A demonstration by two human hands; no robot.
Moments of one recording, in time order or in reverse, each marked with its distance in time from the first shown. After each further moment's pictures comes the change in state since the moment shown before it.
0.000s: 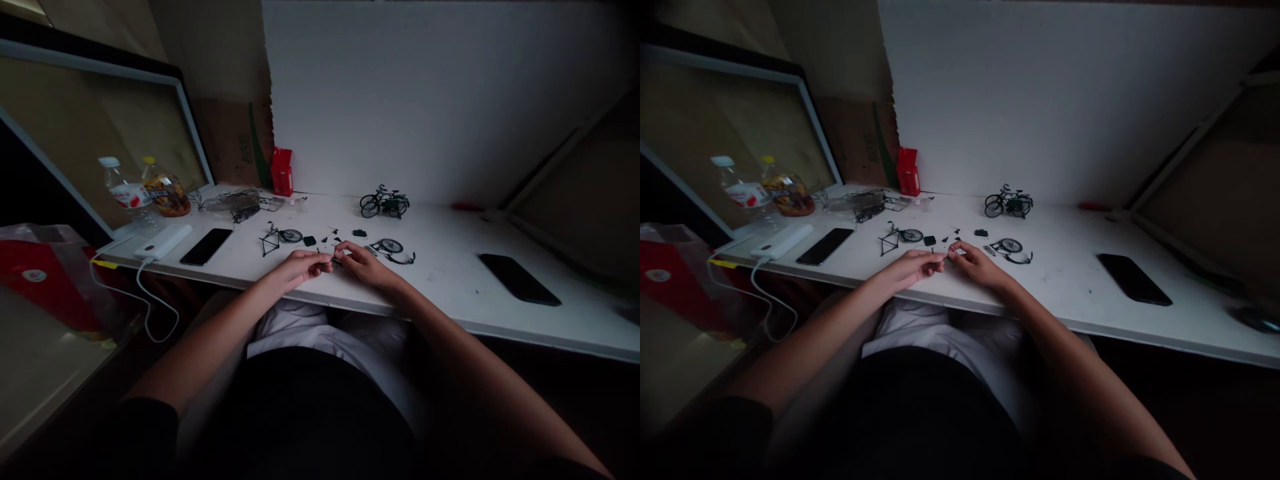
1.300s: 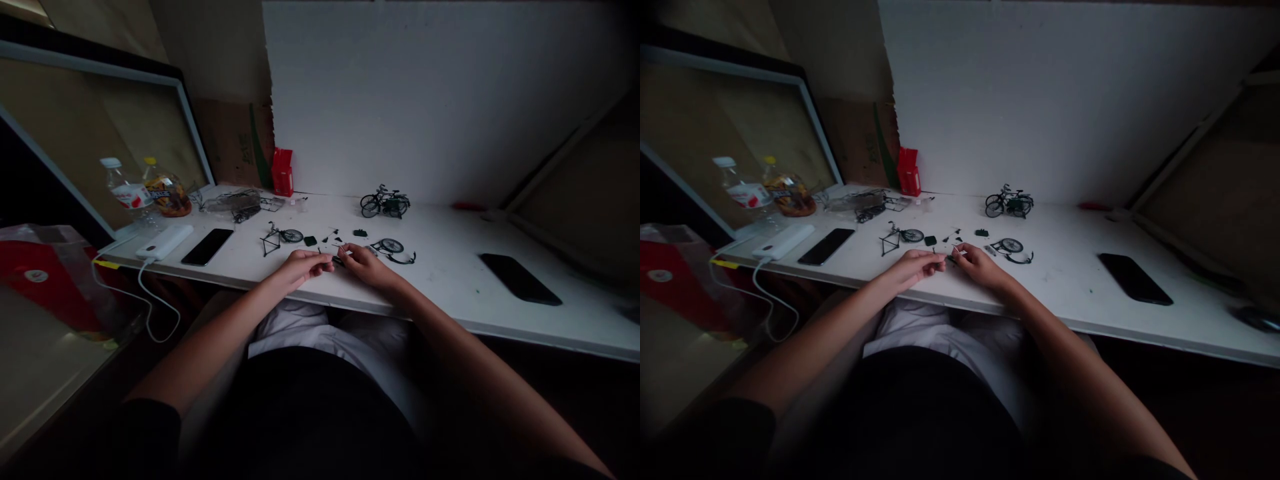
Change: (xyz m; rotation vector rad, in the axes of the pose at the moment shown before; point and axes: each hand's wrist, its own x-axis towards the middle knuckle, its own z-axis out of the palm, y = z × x) left_hand -0.002 -0.002 0.005 0.035 0.036 0.063; right_hand -0.001 -0.005 0.001 -0.109 0.043 0.065
